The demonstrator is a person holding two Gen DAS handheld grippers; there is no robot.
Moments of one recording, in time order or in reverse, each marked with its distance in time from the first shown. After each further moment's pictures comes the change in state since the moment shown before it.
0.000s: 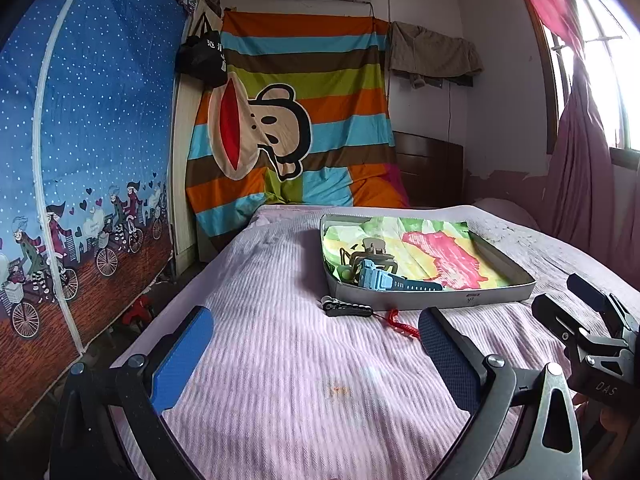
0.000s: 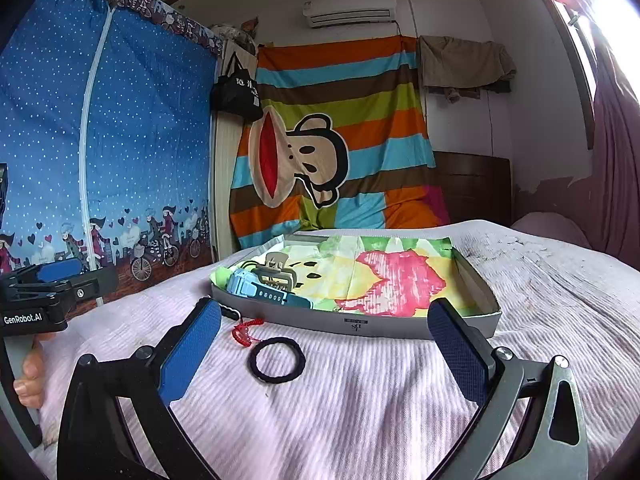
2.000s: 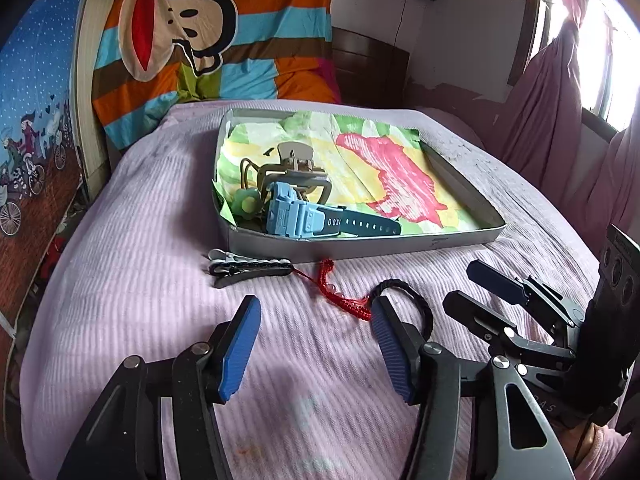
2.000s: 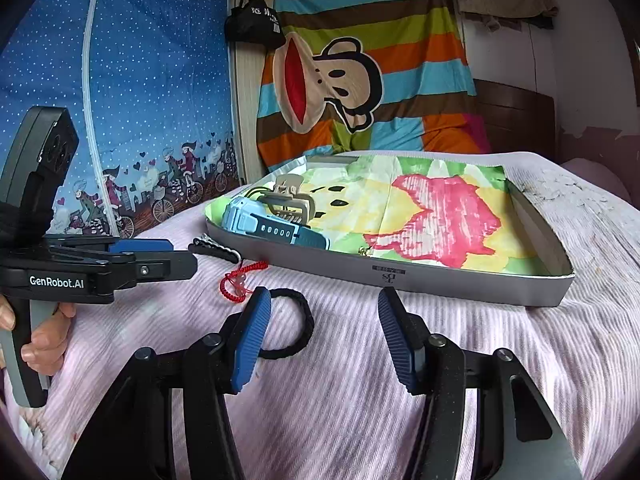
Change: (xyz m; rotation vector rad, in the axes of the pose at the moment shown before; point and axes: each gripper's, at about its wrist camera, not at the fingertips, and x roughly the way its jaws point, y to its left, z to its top) left arm 0.116 -0.032 0.011 0.020 0.441 -0.312; right arm 0.086 -0.010 -0.022 0.004 0.298 0.158
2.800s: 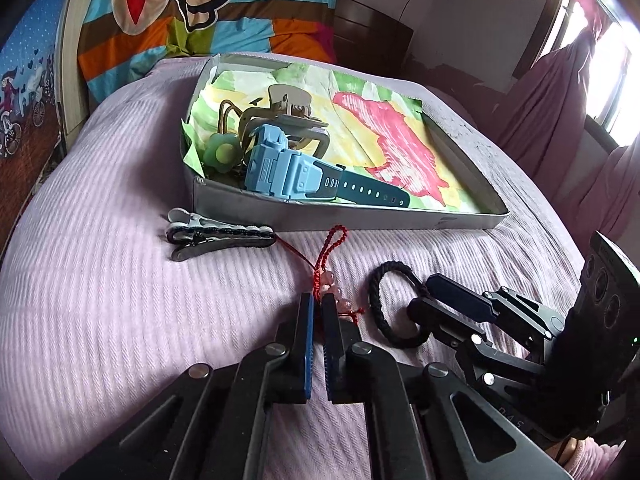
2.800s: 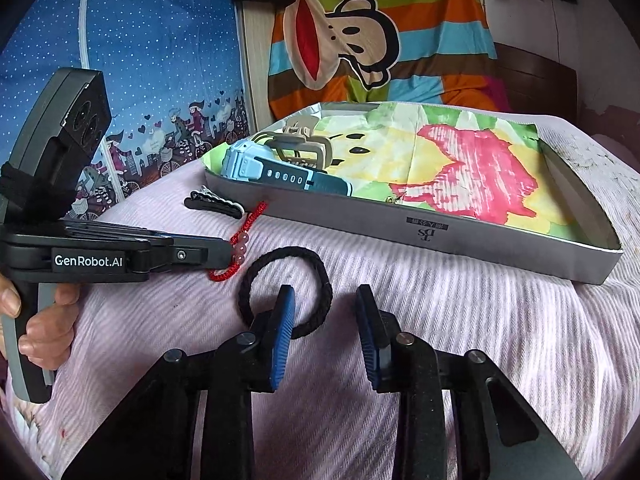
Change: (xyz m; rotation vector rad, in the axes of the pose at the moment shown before) left arm 0.033 0.005 -0.004 -0.073 0.113 -0.081; right arm 0.039 0.004 -0.010 -0.007 0.157 0.053
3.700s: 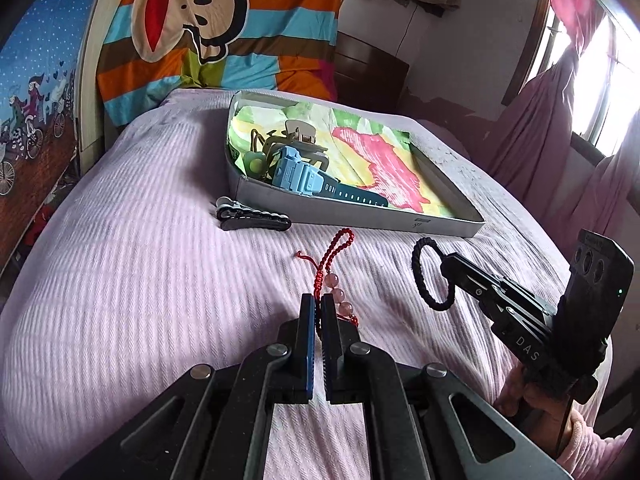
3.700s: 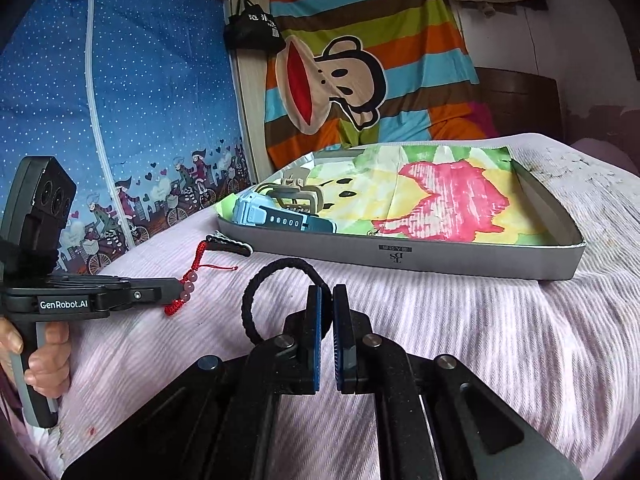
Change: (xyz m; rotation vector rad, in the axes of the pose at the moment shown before) left arm -0.052 0.005 -0.035 -0.011 -0.150 0.001; right arm -0.040 -0.013 -0.010 0.067 -0.175 0.015
